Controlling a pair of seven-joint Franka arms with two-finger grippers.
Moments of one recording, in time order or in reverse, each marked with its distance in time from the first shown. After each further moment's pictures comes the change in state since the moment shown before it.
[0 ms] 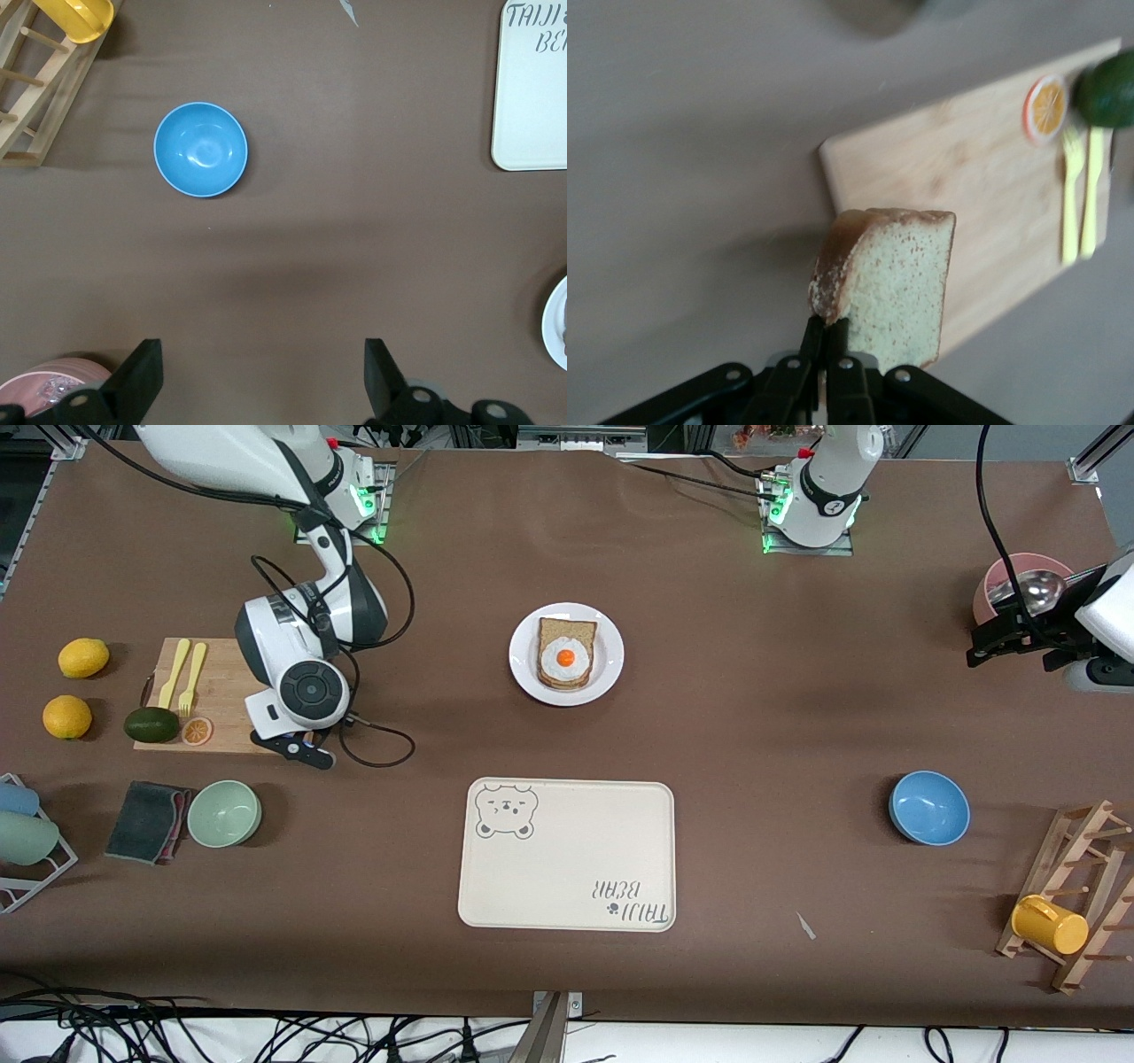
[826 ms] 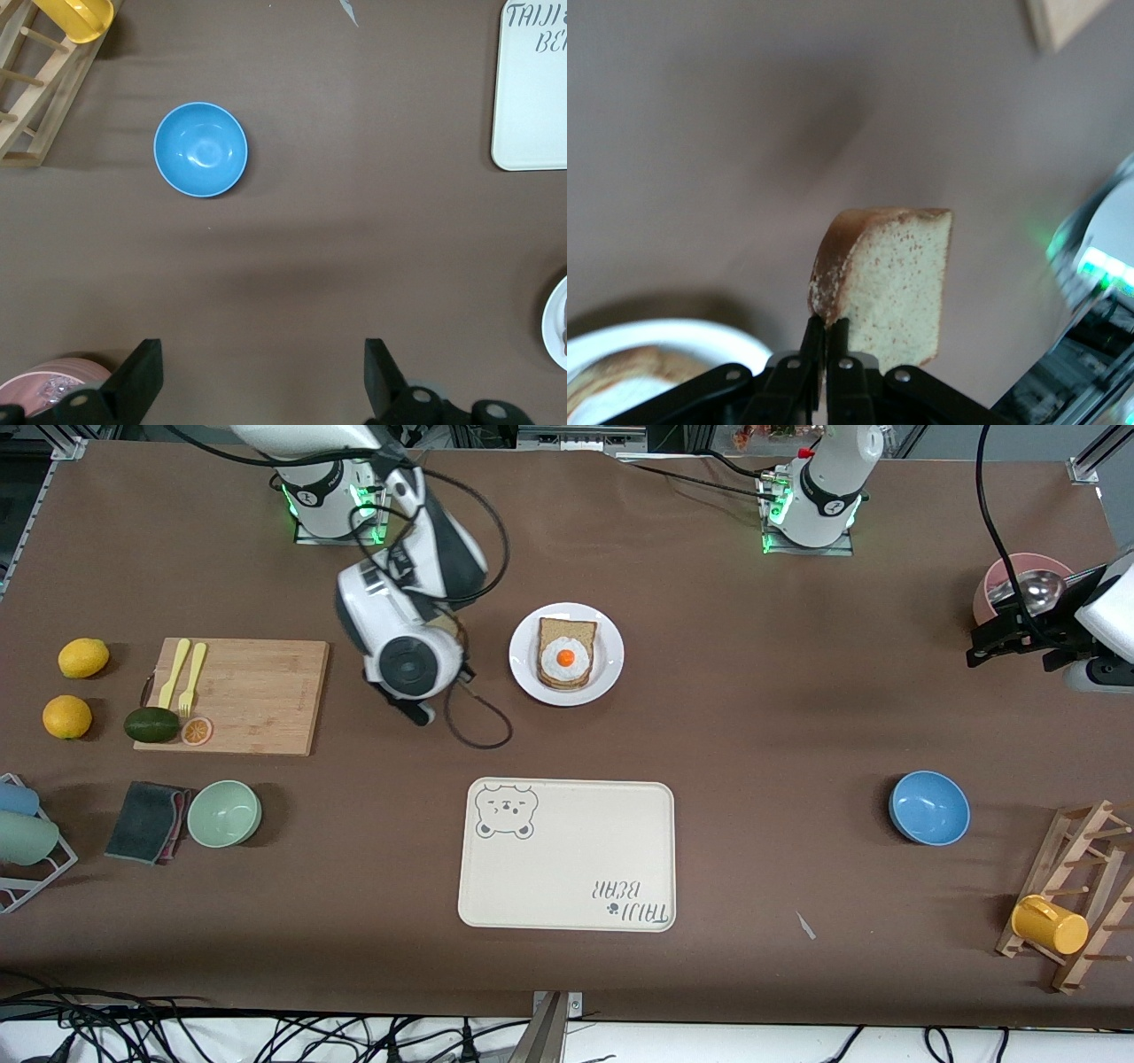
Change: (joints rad) left arm 0.000 0.000 0.000 0.000 0.000 0.000 0.000; right arm 0.257 0.065 0.021 0.180 0.456 -0.174 0.507
